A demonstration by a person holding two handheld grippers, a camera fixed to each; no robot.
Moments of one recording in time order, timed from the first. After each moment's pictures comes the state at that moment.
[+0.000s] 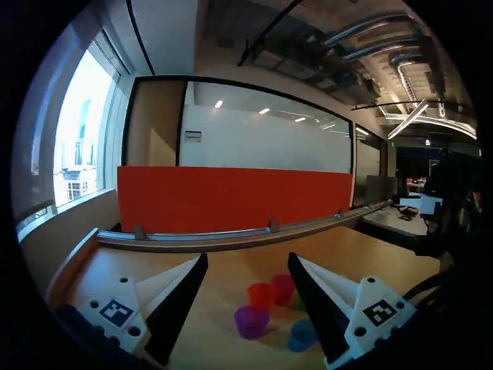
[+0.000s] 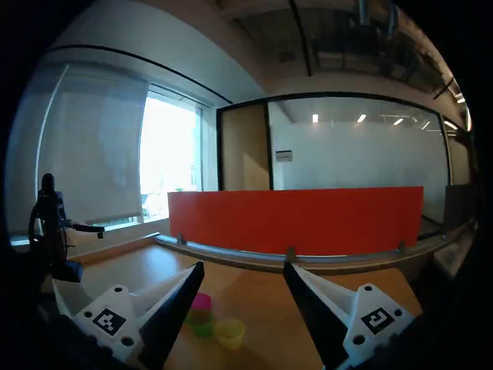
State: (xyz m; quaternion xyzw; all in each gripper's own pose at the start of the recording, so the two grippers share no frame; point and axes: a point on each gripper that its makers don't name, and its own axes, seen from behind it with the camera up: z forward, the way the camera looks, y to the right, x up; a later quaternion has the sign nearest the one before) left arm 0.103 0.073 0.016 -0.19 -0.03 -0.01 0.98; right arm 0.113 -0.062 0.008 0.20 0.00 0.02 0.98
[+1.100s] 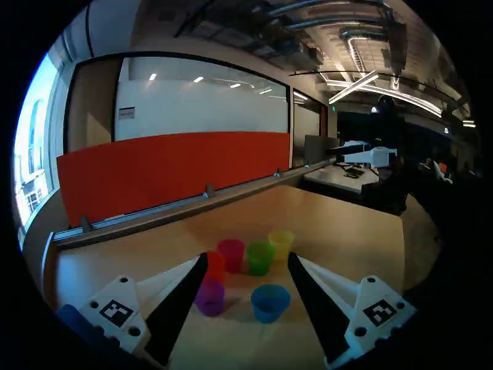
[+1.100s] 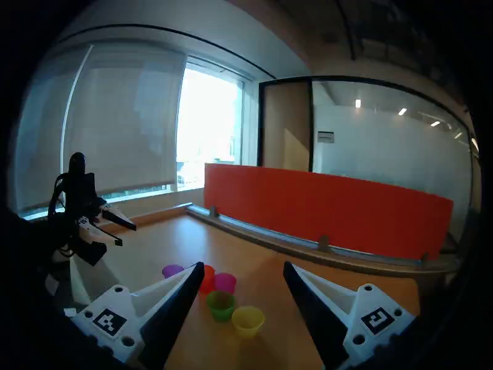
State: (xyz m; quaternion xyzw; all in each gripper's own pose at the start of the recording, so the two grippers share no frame) left arm 0.042 0.130 -0.013 -0.37 -0.11 0.06 0.92; right arm 0.099 -0.111 0.006 0.30 -0.07 -0.05 0.95
